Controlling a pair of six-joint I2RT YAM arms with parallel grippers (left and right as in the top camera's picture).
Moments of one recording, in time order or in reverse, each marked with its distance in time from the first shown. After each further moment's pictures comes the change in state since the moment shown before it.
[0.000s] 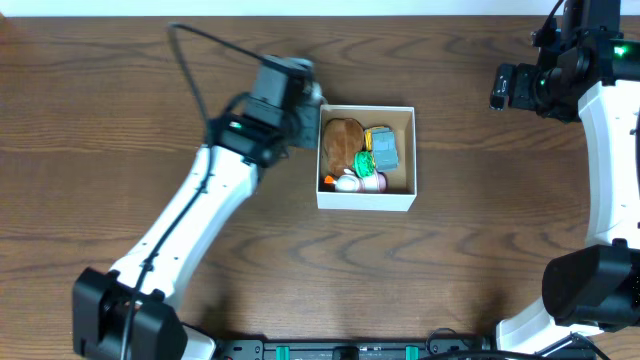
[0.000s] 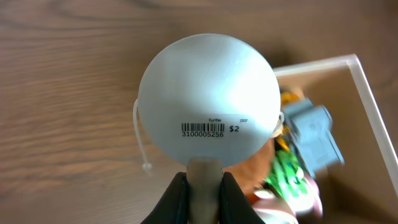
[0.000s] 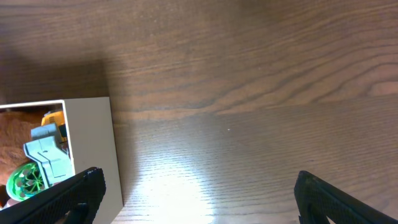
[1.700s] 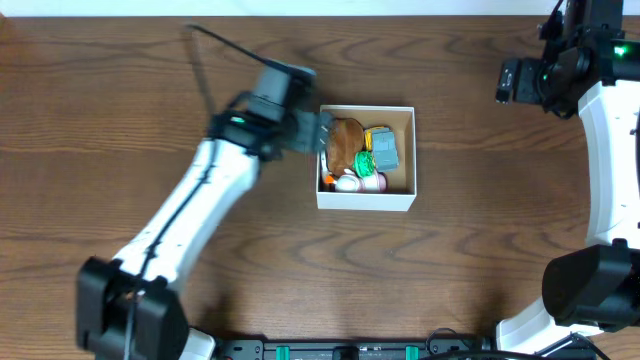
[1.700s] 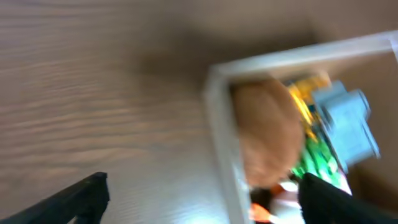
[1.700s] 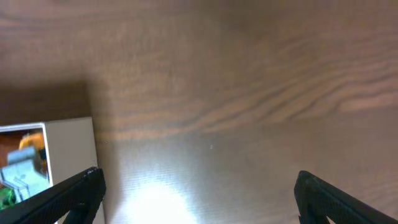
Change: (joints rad) left arm 0.083 0.015 0.000 -0.040 0.019 0.014; right arm 0.001 0.000 0.000 0.084 0.075 -0.011
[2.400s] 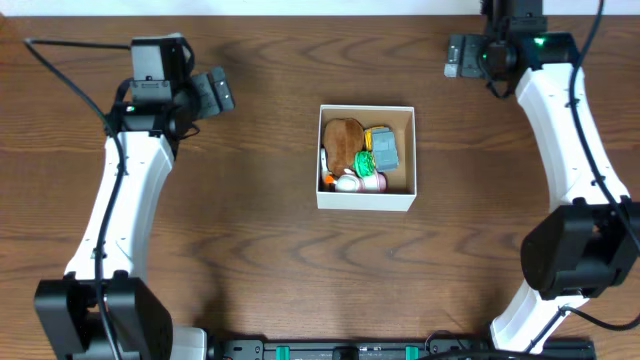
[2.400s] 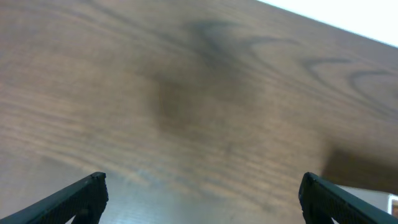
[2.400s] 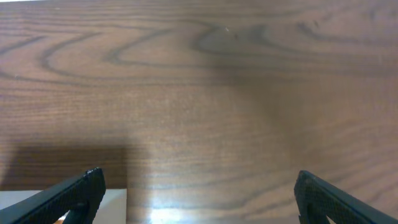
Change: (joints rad) left arm 0.394 -0.039 0.000 0.052 0.000 -0.079; right arm 0.156 0.139 -0.001 0.284 0.057 0.086
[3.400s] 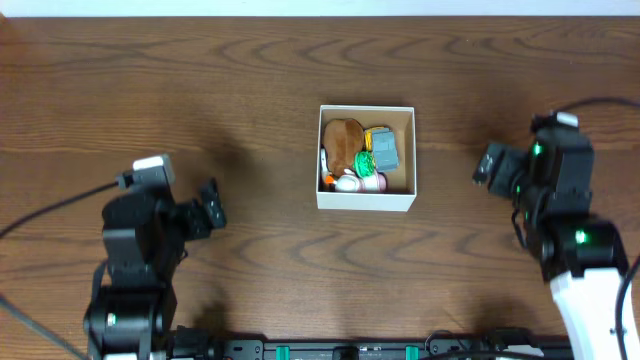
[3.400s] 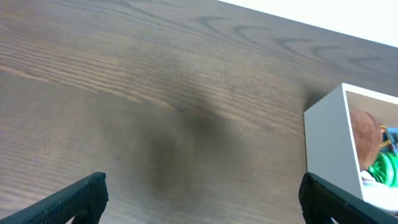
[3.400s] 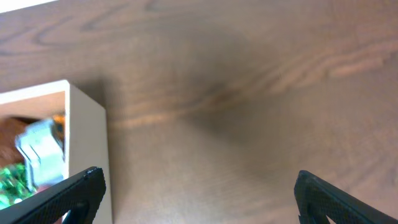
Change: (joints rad) left arm 0.007 -0.941 -0.629 -0.052 0.000 0.061; right arm 0.003 -0.941 -0.927 0.180 0.118 0.129
